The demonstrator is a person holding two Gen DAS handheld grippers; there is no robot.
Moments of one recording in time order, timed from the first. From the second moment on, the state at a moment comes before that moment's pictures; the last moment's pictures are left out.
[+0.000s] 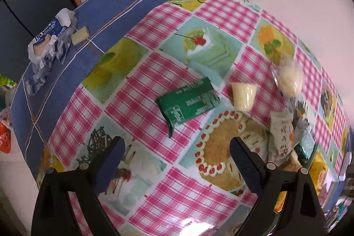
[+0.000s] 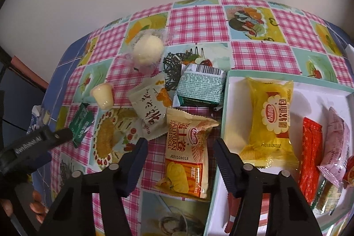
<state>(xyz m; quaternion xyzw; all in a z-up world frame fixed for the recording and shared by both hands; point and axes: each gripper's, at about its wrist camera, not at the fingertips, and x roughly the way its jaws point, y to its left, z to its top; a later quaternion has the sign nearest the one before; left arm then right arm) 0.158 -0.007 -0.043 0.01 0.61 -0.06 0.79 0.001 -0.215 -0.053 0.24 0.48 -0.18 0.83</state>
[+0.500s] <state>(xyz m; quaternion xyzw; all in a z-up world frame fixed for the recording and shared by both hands) 0.190 0.003 -0.053 -0.03 0.60 -0.06 0.80 0.012 -0.204 -0.066 0.23 0.50 -0.16 0.82</state>
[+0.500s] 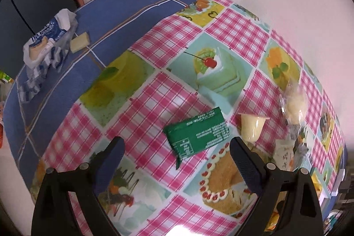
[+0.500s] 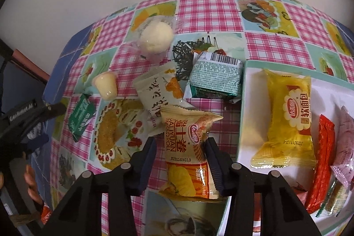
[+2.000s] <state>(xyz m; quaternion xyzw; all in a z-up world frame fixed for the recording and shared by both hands) 0.171 -0.009 -0.034 -0.04 0.60 -0.09 0.79 -0.017 -0.203 -0.032 0.23 0.48 -0.19 0.82</state>
